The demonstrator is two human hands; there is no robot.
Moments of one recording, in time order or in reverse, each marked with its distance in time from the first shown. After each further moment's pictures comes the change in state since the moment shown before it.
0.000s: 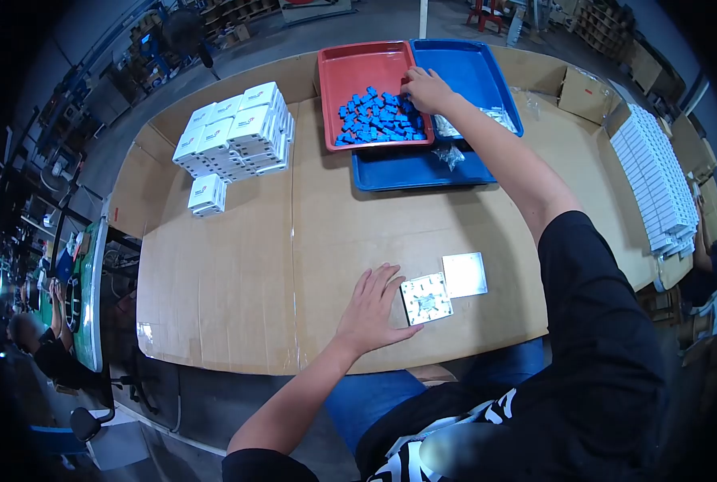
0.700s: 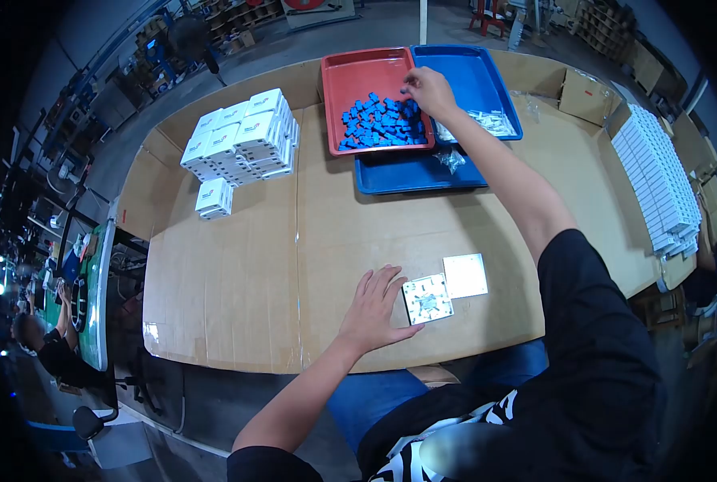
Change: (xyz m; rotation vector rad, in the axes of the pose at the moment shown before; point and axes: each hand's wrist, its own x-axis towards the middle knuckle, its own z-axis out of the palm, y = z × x) left_hand 0.000 0.003 -0.001 0.029 -0.002 0.005; right_hand -0.009 -0.017 -0.028 0.644 0.345 0.238
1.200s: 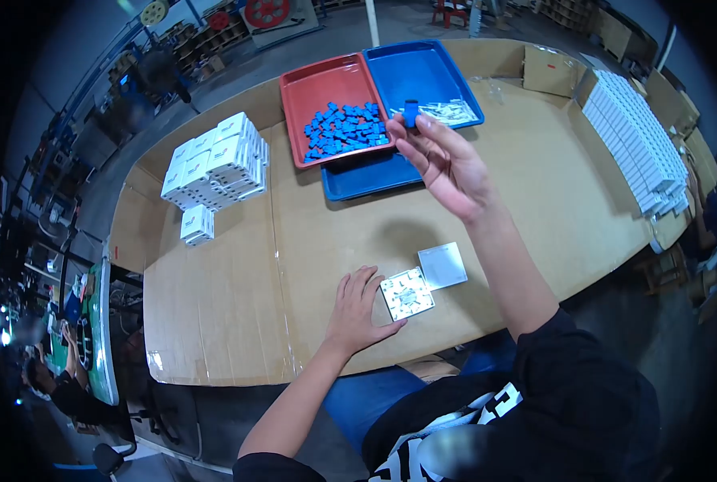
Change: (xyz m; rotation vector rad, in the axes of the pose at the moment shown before) left_hand 0.002 0.006 0.001 -0.010 0.025 0.024; right_hand -0.192 -0.146 -0.133 1.895 0.109 0.436
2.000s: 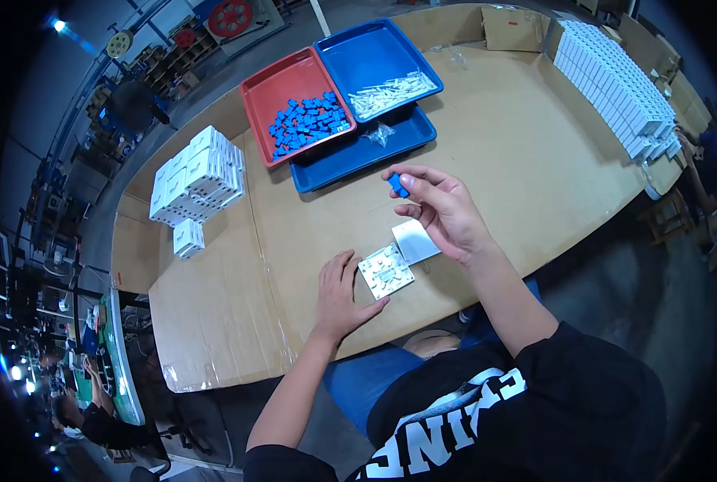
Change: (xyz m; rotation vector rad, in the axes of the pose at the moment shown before) left_hand 0.002 0.008 0.004 0.027 0.018 -0.005; right_hand -0.111 0.011 -0.036 -0.124 0.160 0.027
